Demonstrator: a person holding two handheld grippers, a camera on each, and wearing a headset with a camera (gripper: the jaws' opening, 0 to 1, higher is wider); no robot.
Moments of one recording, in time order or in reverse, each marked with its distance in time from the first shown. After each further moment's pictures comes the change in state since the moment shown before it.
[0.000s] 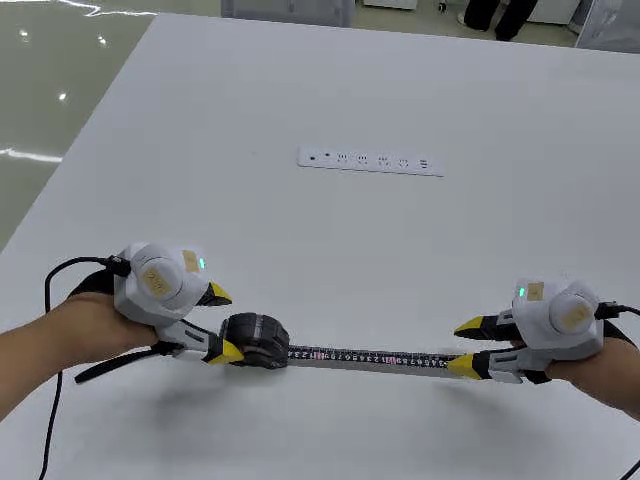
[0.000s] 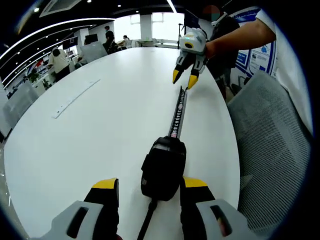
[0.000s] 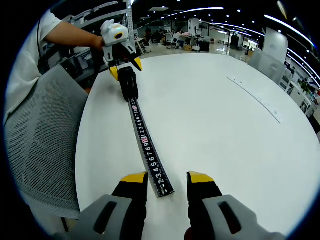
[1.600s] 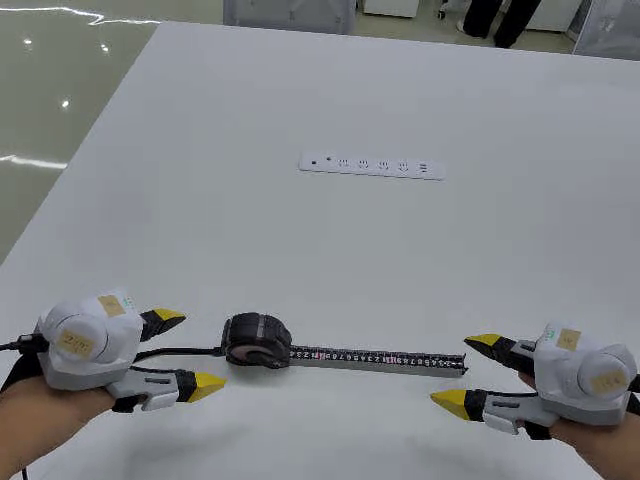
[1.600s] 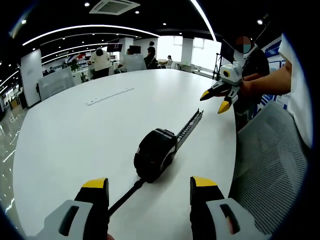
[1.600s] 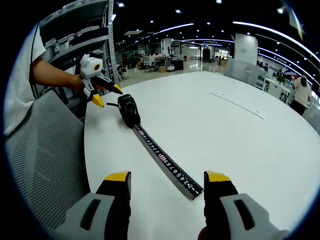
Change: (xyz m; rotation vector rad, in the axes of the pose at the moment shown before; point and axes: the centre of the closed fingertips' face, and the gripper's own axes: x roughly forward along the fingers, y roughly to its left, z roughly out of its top) left arm -0.045 -0.027 -0.024 -0.286 -0.191 0.212; right arm -0.021 0.043 0.023 0.165 -0.212 -0.157
